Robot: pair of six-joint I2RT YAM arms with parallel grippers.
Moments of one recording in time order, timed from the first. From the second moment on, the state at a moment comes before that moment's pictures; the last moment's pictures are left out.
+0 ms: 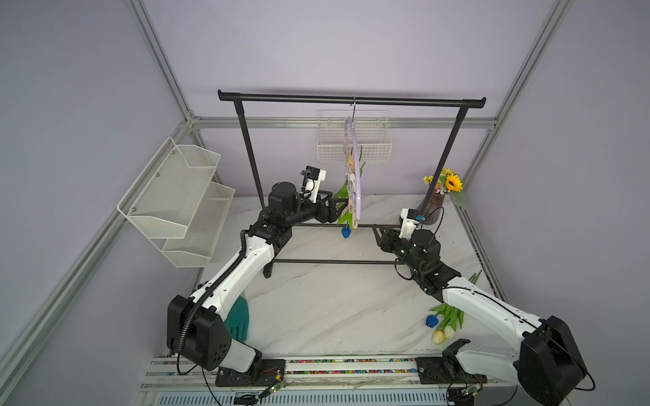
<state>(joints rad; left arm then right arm) -0.40 1.45 1.32 -0.03 0.50 -0.27 0.49 1.19 0.74 0.24 0.04 0.72</state>
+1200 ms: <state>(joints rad) -0.40 1.17 0.82 0.01 0.15 -0.21 0.00 1.34 0.68 -0.64 0.54 1.23</state>
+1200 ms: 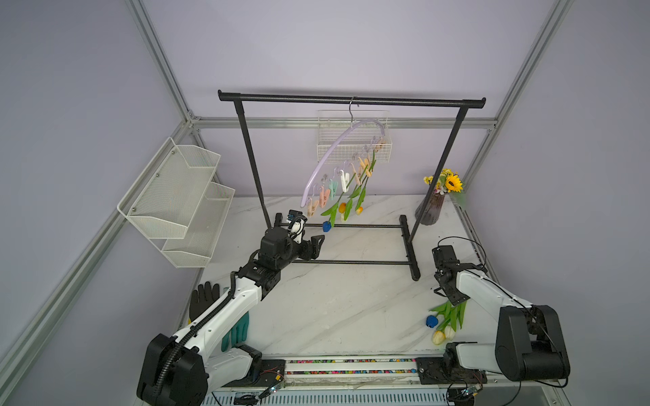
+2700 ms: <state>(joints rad) -0.40 1.17 0.84 -0.04 0.16 -0.20 -0.10 1.54 0.74 -0.52 0.48 1.17</state>
